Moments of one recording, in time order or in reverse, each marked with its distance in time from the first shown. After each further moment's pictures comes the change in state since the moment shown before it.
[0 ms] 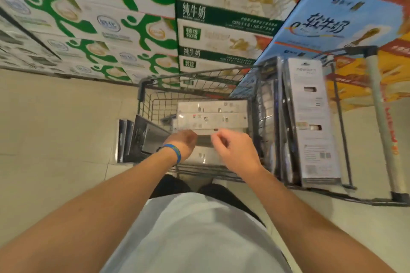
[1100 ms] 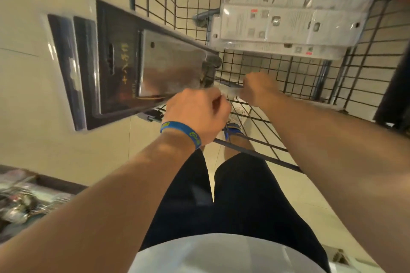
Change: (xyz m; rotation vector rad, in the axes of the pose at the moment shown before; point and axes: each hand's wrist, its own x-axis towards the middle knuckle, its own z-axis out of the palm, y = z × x) left_hand 0.034 -0.097 0.085 0.166 0.212 0.008; right_hand 0.136 0.180 0.273 -0.629 -0.695 0.287
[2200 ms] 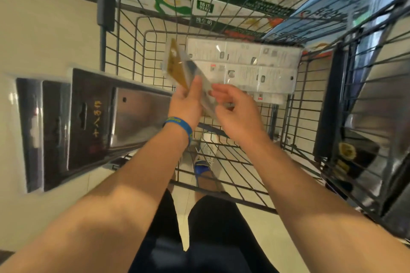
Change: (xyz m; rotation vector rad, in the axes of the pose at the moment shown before) left_hand 0.095 0.049 0.001 -1.387 0.079 -0.470; right_hand -0.092 0.012 -0.082 1.030 0.410 -0.172
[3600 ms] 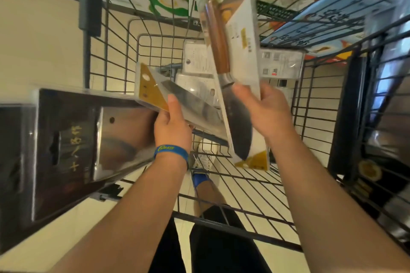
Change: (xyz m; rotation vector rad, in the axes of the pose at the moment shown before) left_hand 0.013 -0.028 -0.016 -0.116 0.236 -0.003; right_hand 0.035 0.005 -0.031 -0.037 0.082 0.100
